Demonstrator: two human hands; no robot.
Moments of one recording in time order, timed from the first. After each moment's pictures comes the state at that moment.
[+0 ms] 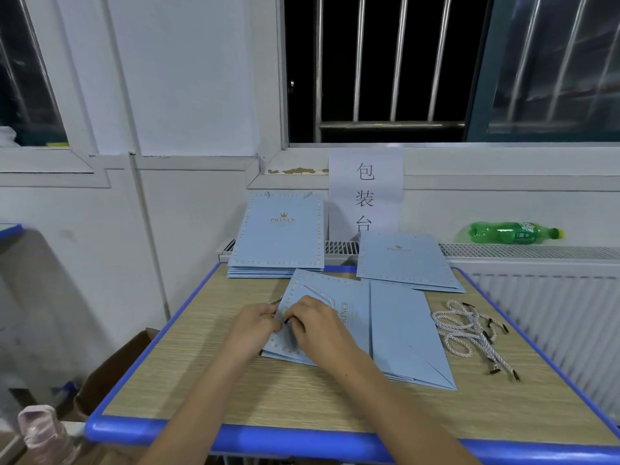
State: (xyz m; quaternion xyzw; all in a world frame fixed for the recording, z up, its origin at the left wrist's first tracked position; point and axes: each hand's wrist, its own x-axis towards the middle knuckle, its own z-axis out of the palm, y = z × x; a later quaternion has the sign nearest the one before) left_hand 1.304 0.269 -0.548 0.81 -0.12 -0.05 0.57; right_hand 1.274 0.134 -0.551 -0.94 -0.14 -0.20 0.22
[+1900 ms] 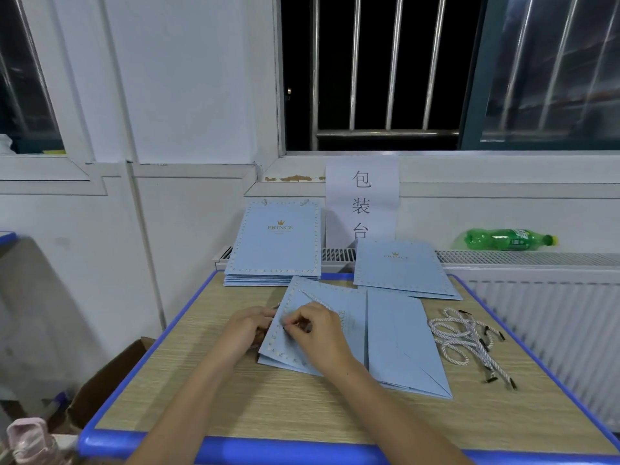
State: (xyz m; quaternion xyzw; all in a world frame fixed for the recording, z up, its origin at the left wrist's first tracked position) left_hand 1.313 0.271 -0.537 0.77 -0.06 -0.10 0.63; right_hand 1.293 0.129 -0.569 -0.87 -0.08 -0.22 0.43
